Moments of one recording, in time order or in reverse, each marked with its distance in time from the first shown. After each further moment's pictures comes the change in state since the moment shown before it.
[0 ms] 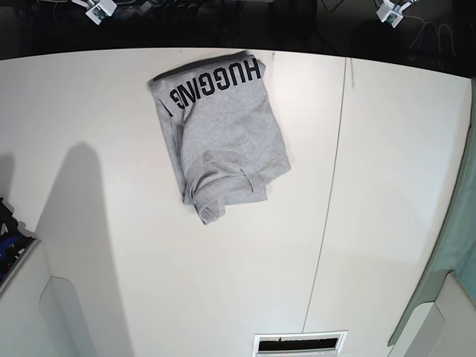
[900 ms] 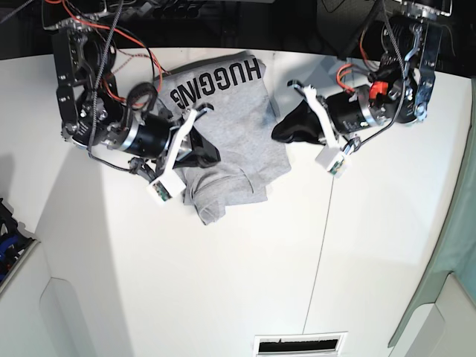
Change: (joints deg) left arm -25.5 5.7 6.9 23.5 -15.9 -10.2 5.8; right arm 41.2 -15.2 -9.4 2.8 5.3 -0.5 -3.3
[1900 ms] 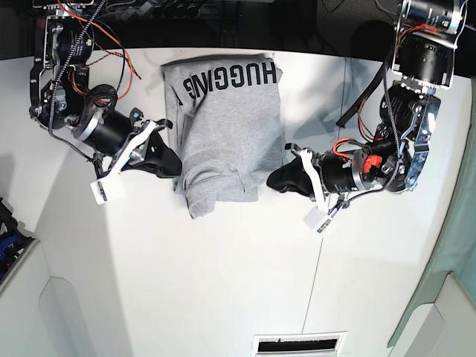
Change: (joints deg) left arm -21.4 -1.0 8.2 -16.4 -6.0 0.7 5.0; right arm -1.4 -2.7 12.4 -1.8 9.7 0.7 1.4
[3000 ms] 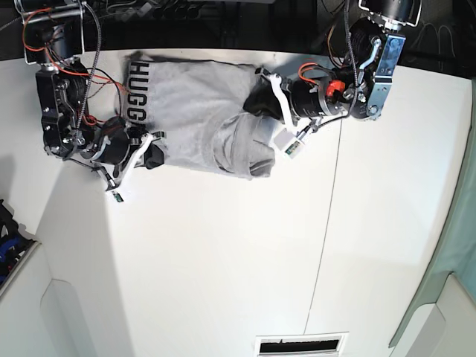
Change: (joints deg) left arm 12.5 8.0 -1.5 -4.8 12.8 0.0 -6.0; right arm 11.1 6.4 -7.4 -26.6 -12.3 -0.8 6.4
